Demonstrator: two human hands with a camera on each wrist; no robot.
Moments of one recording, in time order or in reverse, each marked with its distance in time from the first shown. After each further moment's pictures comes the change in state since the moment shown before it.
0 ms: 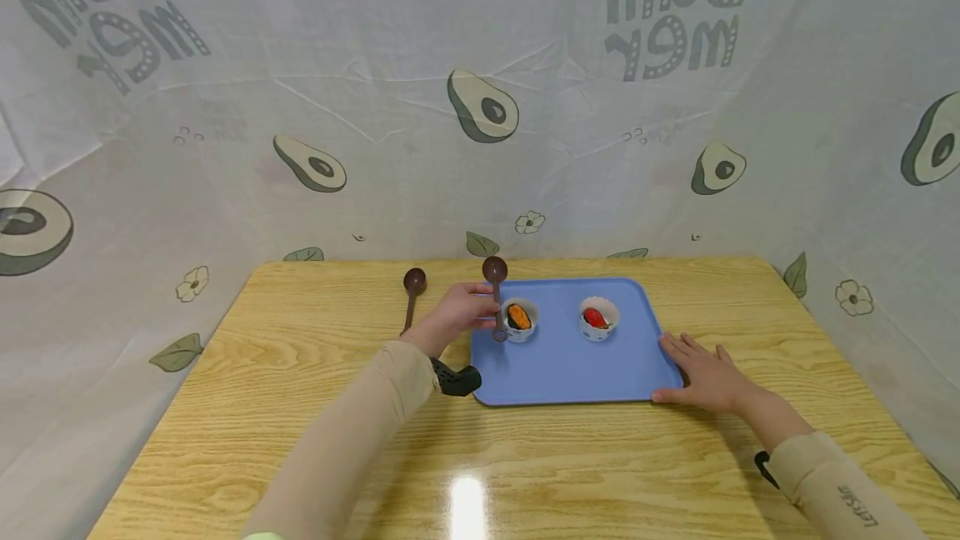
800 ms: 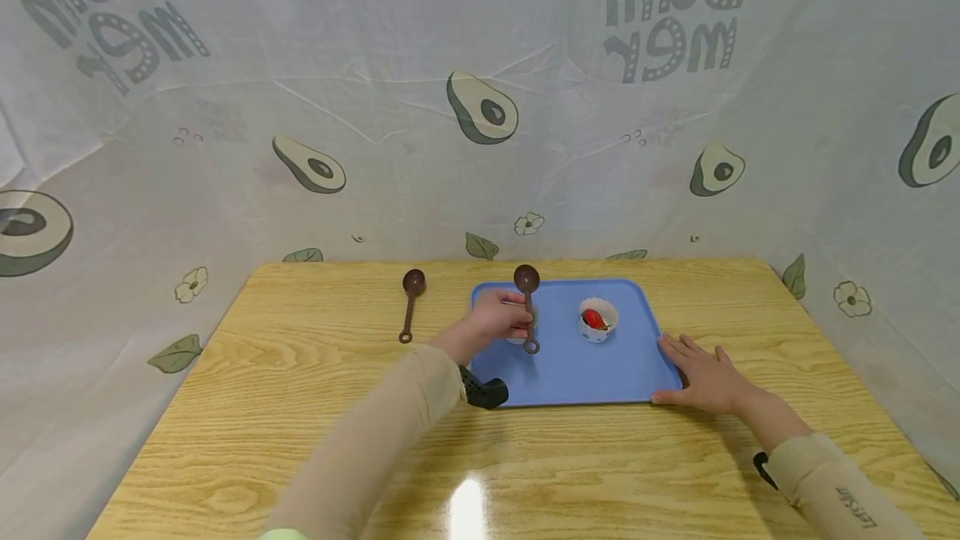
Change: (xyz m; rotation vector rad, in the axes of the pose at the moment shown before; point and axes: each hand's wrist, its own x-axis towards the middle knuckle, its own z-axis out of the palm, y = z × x) left_hand -0.003 0.006 0.045 -0.026 -0.046 0.004; right_hand -0.001 -0.001 0.000 0.001 -0.006 0.006
